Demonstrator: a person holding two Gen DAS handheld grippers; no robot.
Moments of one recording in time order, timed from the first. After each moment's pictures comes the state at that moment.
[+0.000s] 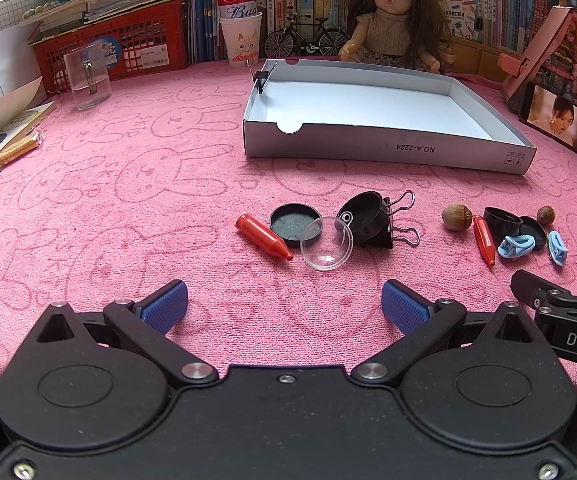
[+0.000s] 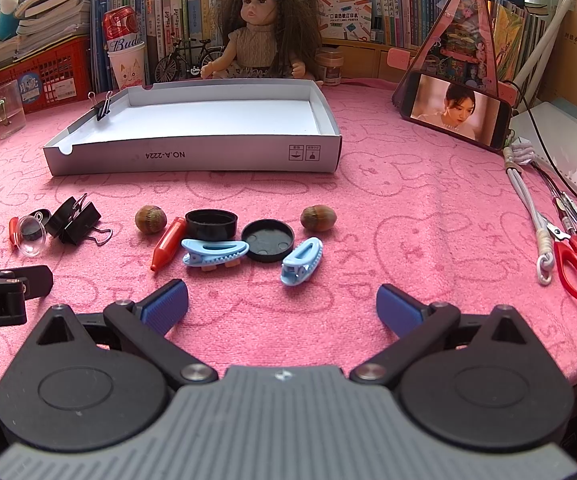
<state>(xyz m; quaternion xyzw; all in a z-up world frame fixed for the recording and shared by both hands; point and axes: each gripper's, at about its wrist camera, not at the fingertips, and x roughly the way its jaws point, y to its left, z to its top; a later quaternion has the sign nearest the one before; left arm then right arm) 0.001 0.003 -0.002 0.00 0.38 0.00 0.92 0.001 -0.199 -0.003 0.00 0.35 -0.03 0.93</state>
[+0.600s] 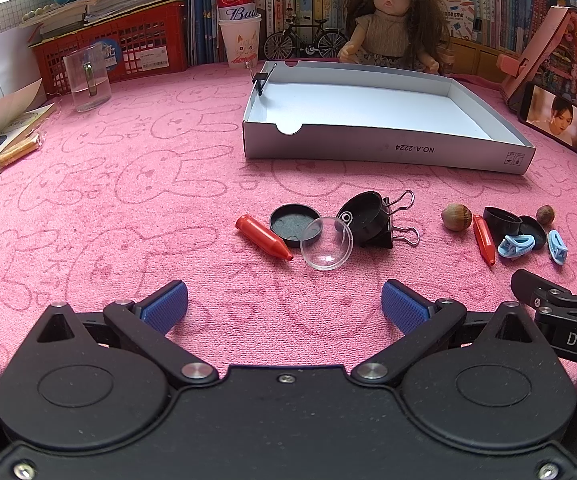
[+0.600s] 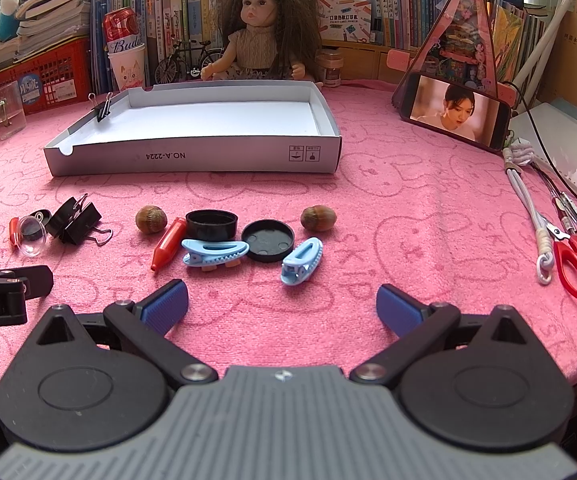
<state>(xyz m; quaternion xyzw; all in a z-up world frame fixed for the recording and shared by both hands) 0.000 0.003 -0.002 0.00 0.38 0.00 0.93 0.000 -0.205 -0.006 0.00 0.35 -0.03 0.94</state>
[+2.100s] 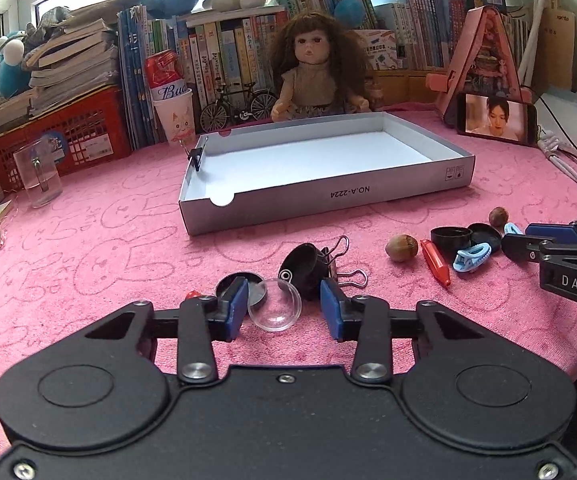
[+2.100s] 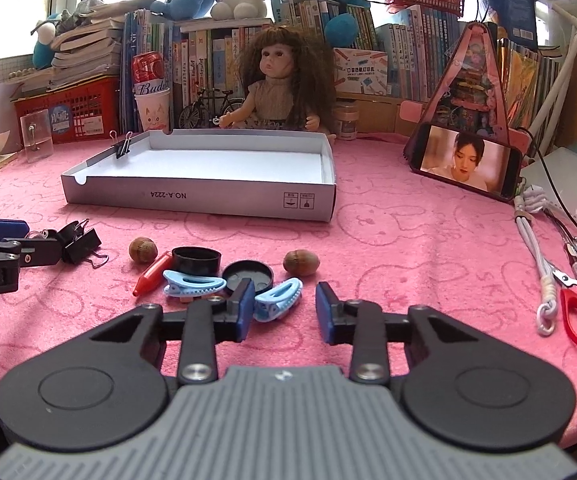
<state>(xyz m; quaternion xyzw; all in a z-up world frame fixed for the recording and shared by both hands) -0.007 -0.023 0.002 0.08 0.28 -0.08 0.95 -0.006 -0.227 -0.010 -0.01 0.27 0.02 0.96</state>
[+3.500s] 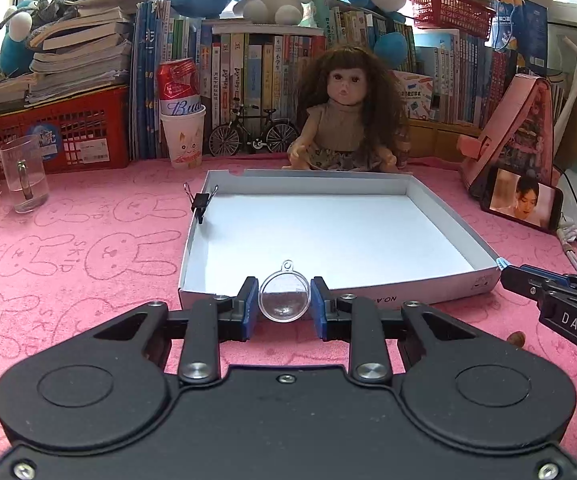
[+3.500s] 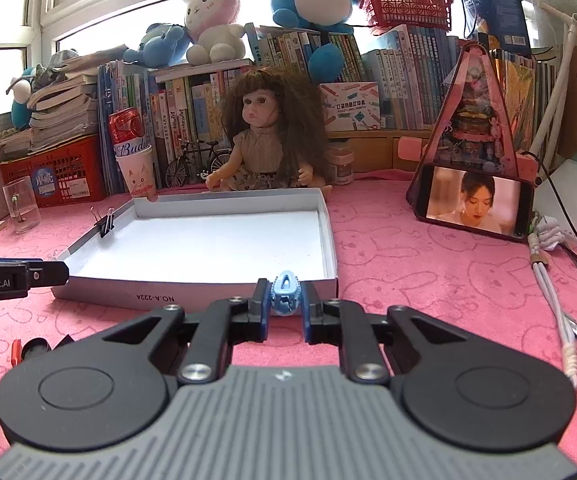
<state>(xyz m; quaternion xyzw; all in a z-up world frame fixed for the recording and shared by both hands) 0.081 -0.007 0.044 -0.01 0.28 -0.08 0.96 0.054 -0.232 0.027 0.04 0.23 0.02 0.97</state>
